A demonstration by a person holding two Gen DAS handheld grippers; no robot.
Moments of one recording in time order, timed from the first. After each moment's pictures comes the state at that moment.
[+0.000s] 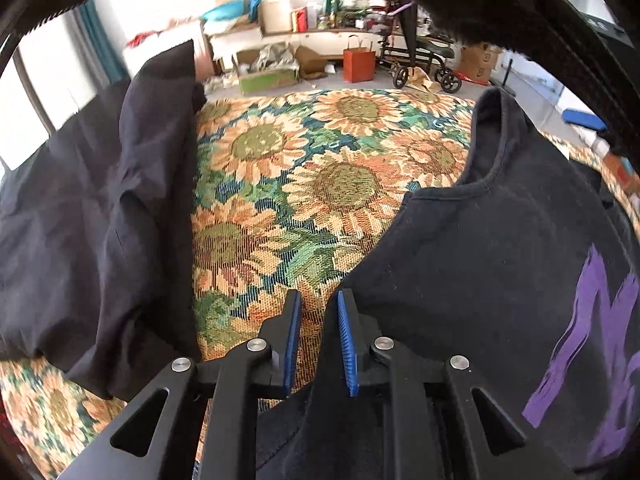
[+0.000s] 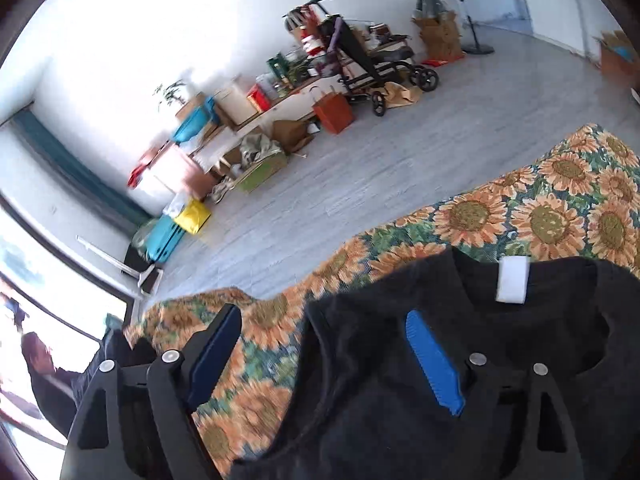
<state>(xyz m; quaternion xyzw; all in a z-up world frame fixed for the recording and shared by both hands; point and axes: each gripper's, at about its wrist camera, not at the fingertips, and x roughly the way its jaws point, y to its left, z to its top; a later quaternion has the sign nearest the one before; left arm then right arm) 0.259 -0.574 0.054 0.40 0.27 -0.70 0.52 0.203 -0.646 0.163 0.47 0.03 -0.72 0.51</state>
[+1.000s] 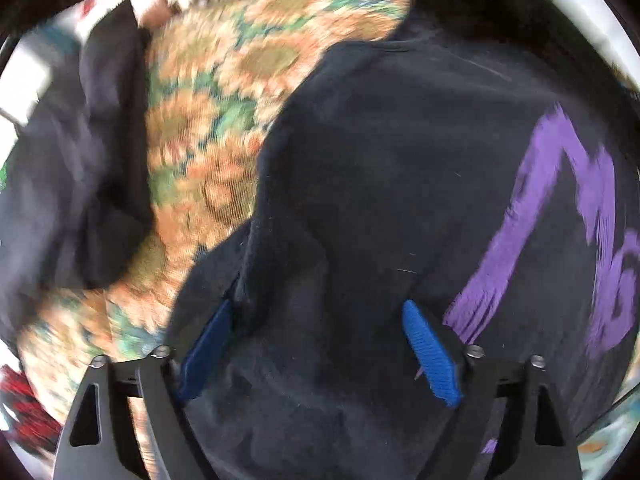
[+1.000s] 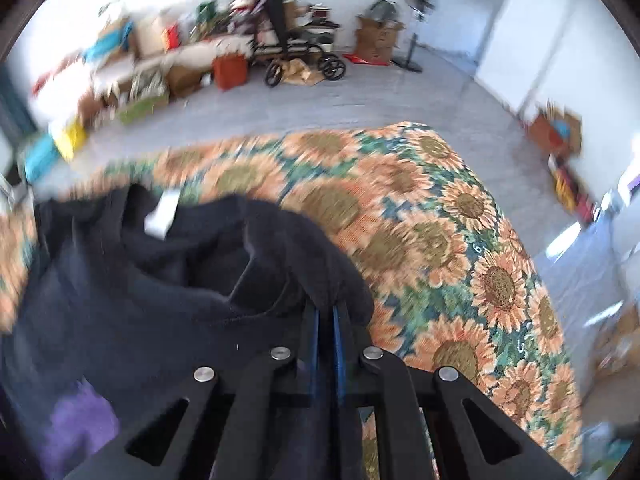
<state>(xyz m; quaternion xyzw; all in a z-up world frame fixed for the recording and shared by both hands) 0.250 -0.536 0.047 0.54 0.34 -0.63 0.44 0.075 -0.517 0.134 0.46 0.21 -0.79 0.34</state>
